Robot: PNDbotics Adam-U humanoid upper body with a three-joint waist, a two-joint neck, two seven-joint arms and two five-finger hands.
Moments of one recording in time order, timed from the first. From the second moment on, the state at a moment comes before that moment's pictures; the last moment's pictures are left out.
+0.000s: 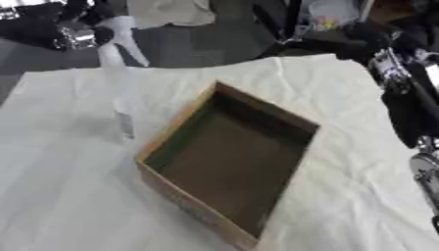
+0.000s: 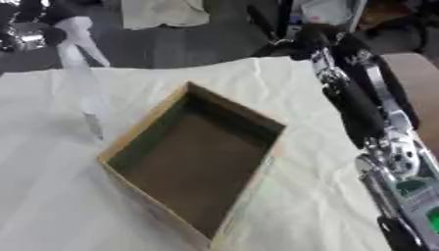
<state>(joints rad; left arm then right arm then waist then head) -1.29 0.58 -0.21 -1.10 -0.19 -0.10 -0.77 -0.52 -0.51 0.06 -1.98 -0.20 0.11 -0.18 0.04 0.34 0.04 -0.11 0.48</state>
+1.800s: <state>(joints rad) -1.28 0.57 -0.21 -1.08 -0.18 -0.09 -0.76 -0.52 -0.51 0.06 -1.98 -0.21 0.11 -0.18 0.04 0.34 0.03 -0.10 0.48</state>
